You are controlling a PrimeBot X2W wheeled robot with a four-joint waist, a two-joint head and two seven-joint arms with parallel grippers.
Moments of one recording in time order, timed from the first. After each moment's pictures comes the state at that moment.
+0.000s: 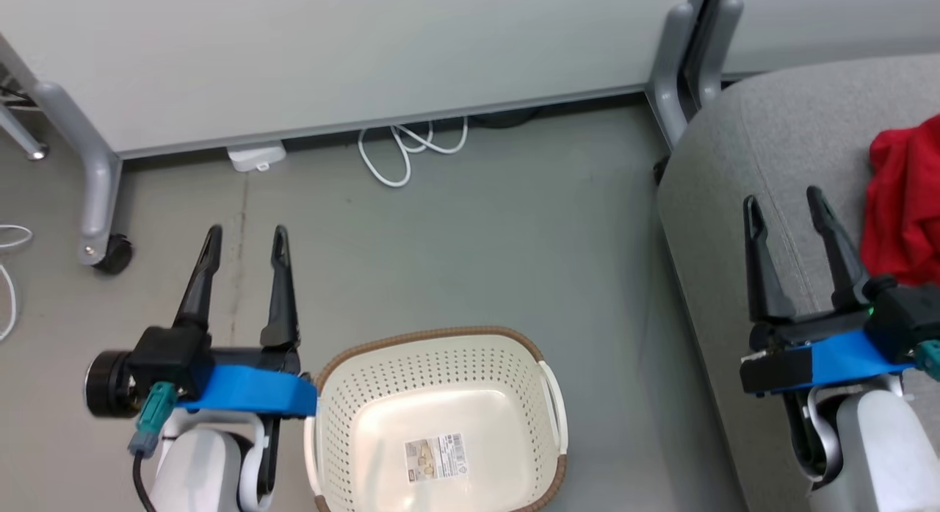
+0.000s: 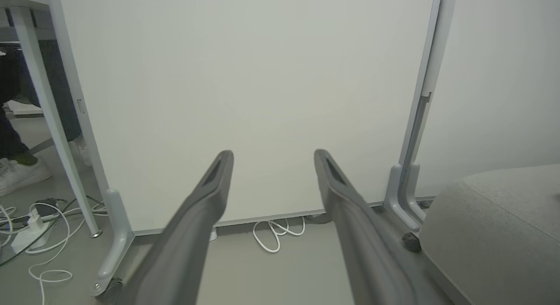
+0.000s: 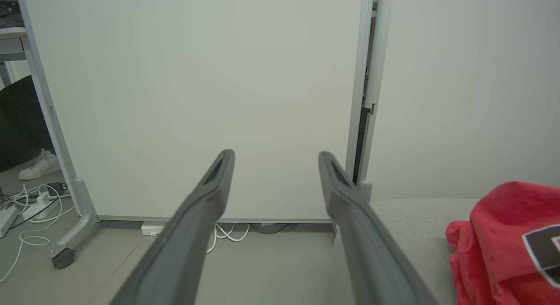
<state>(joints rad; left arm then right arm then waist) -0.24 0.11 -0.12 0.22 -0.18 -0.04 -0.26 -0.29 -0.11 -0.04 0.17 0.11 0.13 -0.26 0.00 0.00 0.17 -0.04</state>
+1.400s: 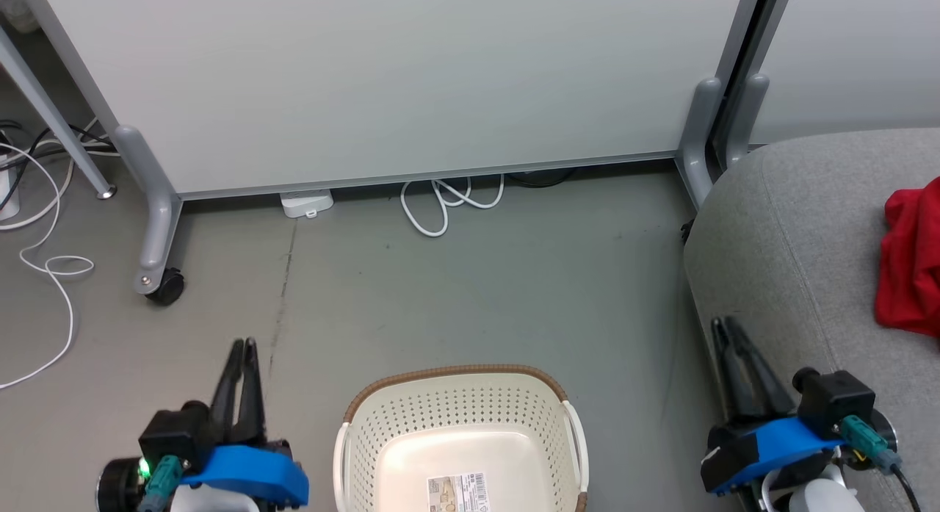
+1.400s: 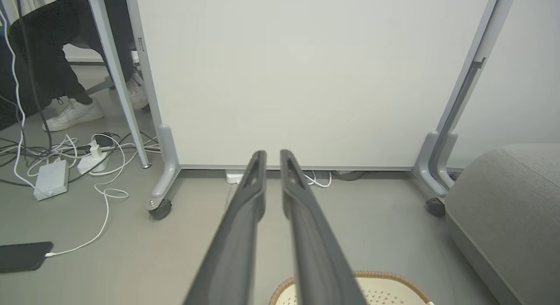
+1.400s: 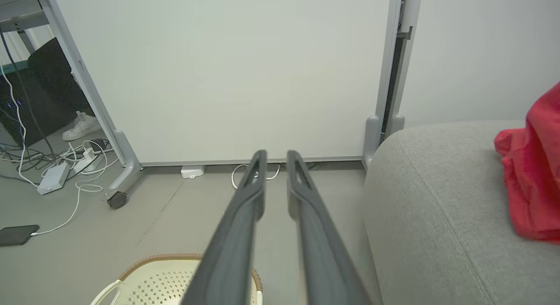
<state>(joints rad) -0.09 0.05 0.01 0.34 -0.14 -0.08 -0.26 -0.15 -0.06 0.00 0.34 0.13 0.13 -0.26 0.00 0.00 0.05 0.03</state>
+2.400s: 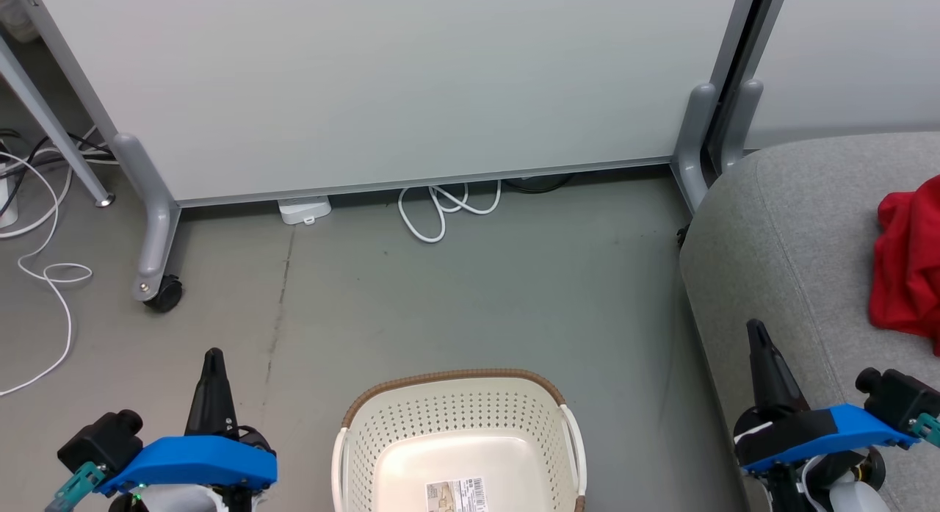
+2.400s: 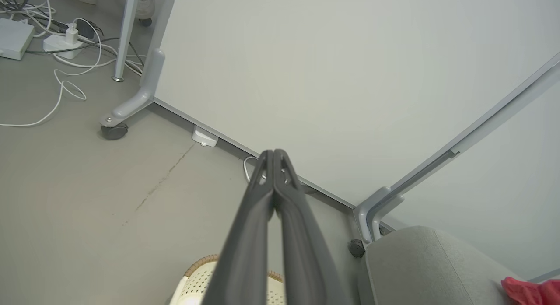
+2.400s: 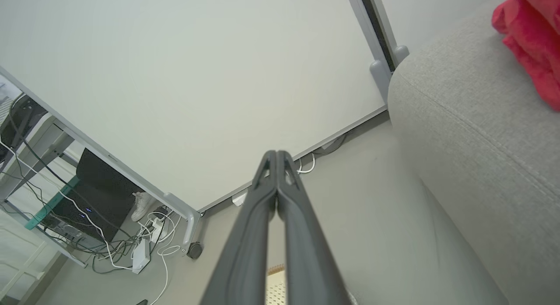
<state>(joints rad) -0.08 0.05 0.04 0.32 -0.65 -0.09 -0.13 -0.14 -0.05 -0.04 0.33 0.63 0.13 -0.13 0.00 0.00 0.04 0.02</state>
